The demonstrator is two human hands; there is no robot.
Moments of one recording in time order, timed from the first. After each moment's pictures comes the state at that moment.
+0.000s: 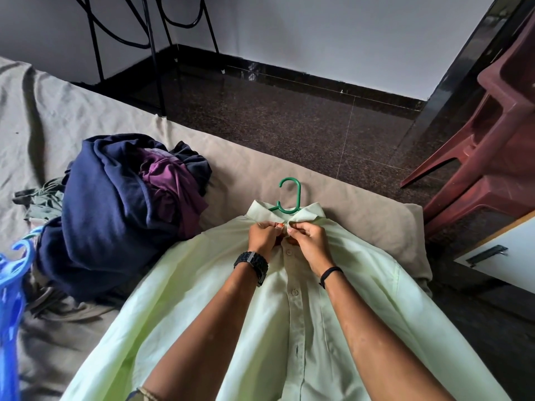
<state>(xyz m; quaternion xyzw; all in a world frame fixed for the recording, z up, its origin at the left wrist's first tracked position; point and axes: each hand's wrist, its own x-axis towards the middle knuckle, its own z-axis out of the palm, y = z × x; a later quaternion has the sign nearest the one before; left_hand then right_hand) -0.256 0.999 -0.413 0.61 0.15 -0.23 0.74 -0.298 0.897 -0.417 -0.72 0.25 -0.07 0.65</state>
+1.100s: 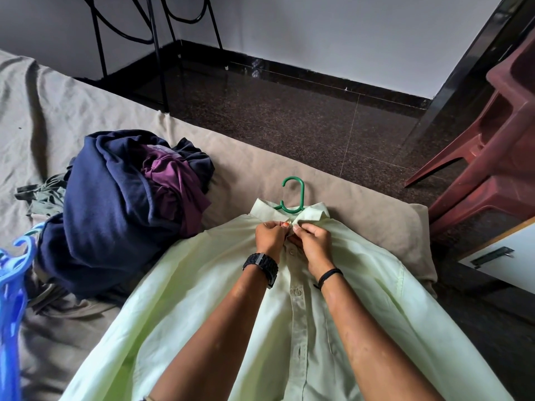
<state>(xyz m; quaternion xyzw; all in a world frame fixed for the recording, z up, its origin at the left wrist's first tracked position) -0.260 0.988 -0.416 0.63 0.18 -0.21 0.73 -0.298 0.909 -0.414 -0.64 0.32 -0.09 0.70</state>
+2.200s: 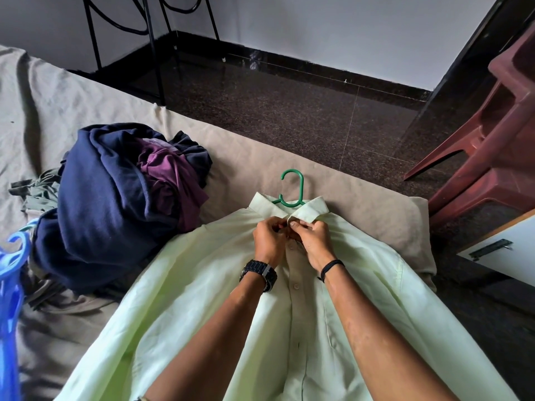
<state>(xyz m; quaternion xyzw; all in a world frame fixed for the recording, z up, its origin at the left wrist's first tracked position) -0.277 0.994 -0.422 0.79 0.03 -0.07 0.61 -0.294 0.902 -0.423 -0.64 0.32 -0.06 0.70</state>
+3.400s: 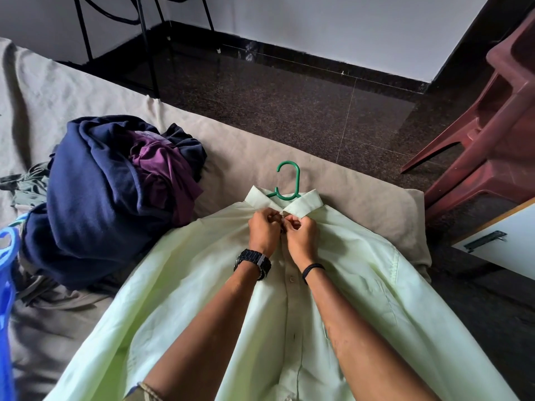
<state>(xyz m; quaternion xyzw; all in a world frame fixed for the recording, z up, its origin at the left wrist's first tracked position) -0.271 0.998 -0.415 0.80 0.02 -0.09 0.59 -0.305 0.924 -0.423 -0.80 0.30 -0.13 0.51</state>
